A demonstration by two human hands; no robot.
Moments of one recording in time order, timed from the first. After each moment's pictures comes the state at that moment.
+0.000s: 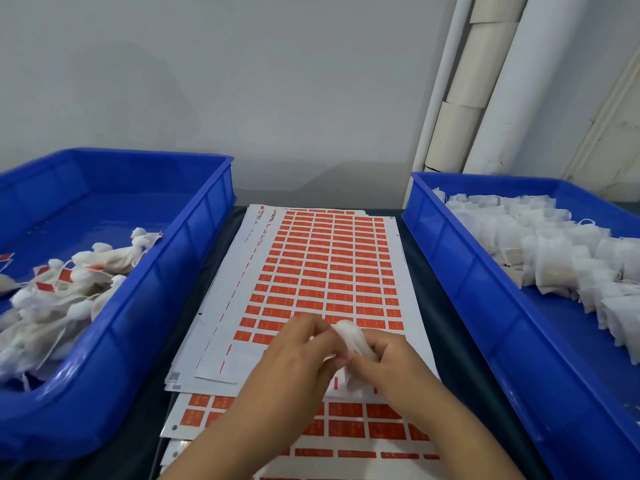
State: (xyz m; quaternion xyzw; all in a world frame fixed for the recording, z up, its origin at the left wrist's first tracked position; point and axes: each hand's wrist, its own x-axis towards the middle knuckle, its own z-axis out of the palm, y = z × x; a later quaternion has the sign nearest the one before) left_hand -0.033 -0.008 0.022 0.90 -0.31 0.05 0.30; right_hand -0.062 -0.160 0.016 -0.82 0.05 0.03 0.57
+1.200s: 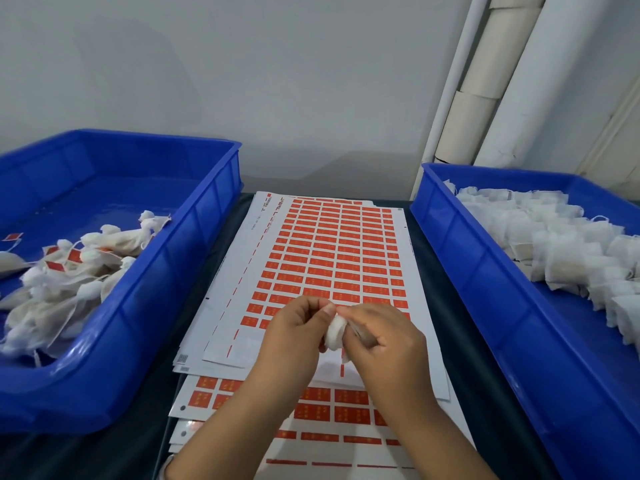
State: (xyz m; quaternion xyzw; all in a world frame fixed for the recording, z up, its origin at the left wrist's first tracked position) left_hand -0.022 -0.021 0.026 0.72 -0.02 -0.08 0.69; right_hand -0.062 -0.131 0.013 -0.87 -0.04 -0.37 0.32
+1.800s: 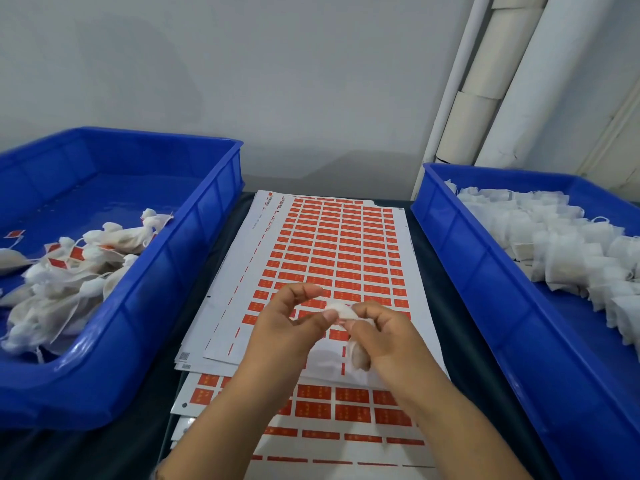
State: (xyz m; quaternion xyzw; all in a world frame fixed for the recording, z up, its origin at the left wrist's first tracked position) left_hand -0.022 -0.008 0.024 0.69 -0.04 -0.06 0.72; right_hand -0.058 -0.138 0.032 -0.81 0.11 -0.02 0.58
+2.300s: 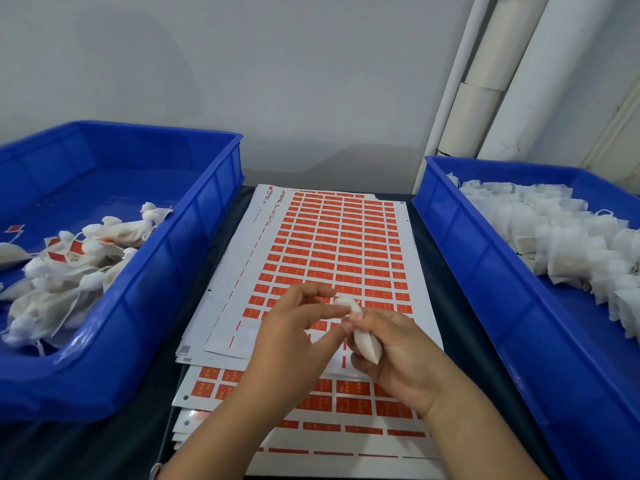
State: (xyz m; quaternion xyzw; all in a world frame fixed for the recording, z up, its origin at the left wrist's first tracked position) left_hand -0.034 -0.007 0.026 0.85 -0.19 0.07 0.49; right_hand -0.058 -0.151 0.025 -0.57 0.13 0.12 0.80
